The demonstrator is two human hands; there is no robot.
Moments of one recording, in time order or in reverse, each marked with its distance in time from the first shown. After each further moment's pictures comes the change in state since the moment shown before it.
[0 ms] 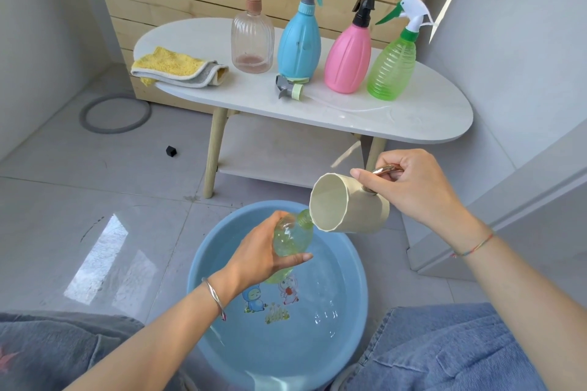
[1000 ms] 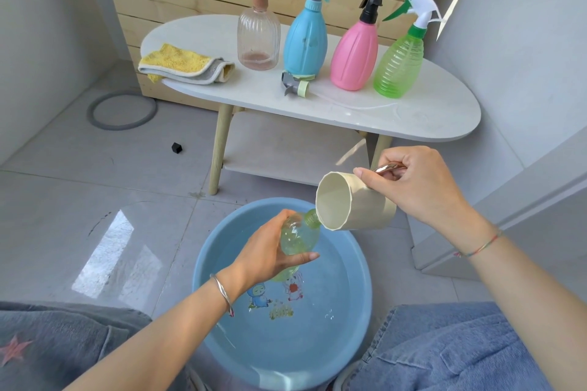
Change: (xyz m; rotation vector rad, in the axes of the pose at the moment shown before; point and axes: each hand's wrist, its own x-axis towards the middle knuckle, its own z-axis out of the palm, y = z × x) left_hand -0.002 0.003 0.004 0.025 -0.003 -0.014; right_hand 0.000 -0.002 0.003 -0.075 0.029 -0.086
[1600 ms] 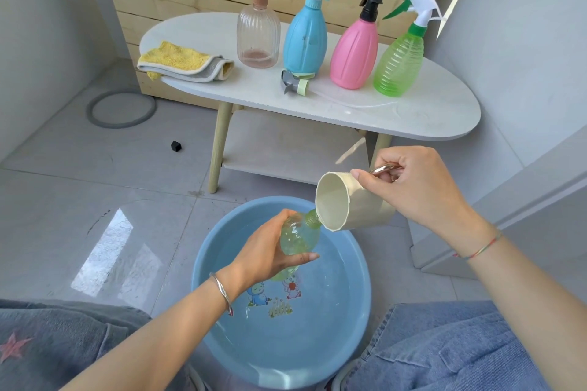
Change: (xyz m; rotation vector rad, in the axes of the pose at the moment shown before) left_hand -0.001 -0.001 0.002 0.015 -0.004 0.027; right_hand -0.002 0.000 0.002 0.012 -0.001 -0.035
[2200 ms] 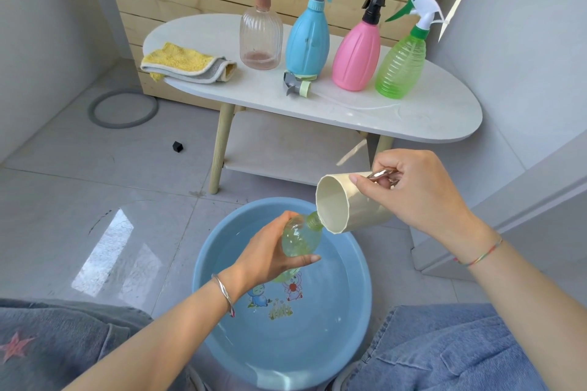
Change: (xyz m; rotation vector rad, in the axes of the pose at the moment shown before) left_hand 0.000 -0.002 0.001 -0.031 -0.003 -0.002; right_hand -0.001 -0.001 0.002 -0.067 -0.001 -0.106
